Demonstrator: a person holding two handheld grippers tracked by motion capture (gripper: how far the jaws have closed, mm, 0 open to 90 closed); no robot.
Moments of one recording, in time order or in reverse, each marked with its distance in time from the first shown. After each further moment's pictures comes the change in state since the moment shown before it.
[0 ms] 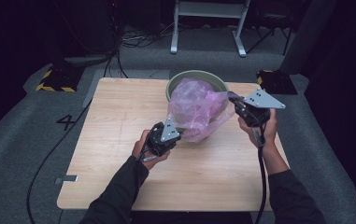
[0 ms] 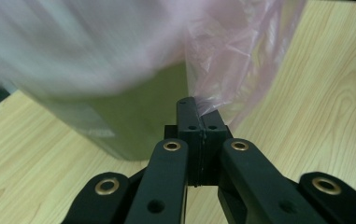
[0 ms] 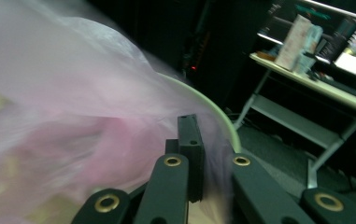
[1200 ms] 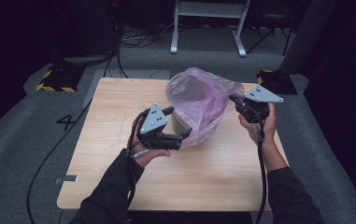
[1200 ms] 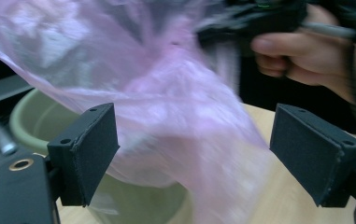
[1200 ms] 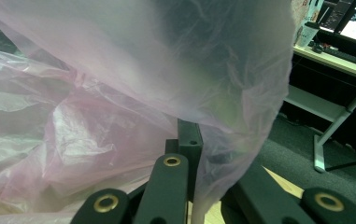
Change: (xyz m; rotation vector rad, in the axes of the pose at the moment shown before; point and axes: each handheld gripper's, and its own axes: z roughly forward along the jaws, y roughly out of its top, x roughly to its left) left arm 0.007 0.058 -0.060 -0.303 0.021 -0.150; right arm -0.011 -0.010 0.013 0.065 0.014 0.063
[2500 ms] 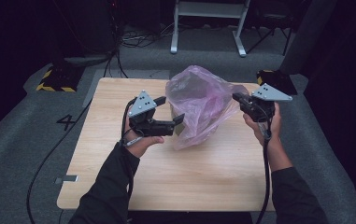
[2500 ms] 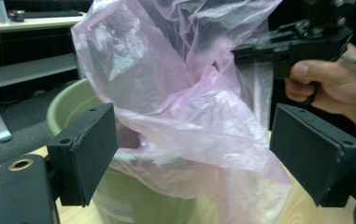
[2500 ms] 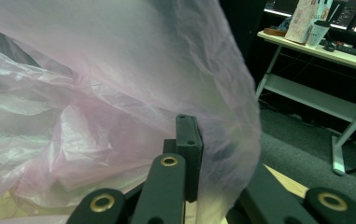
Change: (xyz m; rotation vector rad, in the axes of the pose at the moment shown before) left arm 0.024 0.005 -0.010 -0.047 -0.028 -0.128; right arm -0.012 -0.001 -0.007 -0.023 0.040 0.043
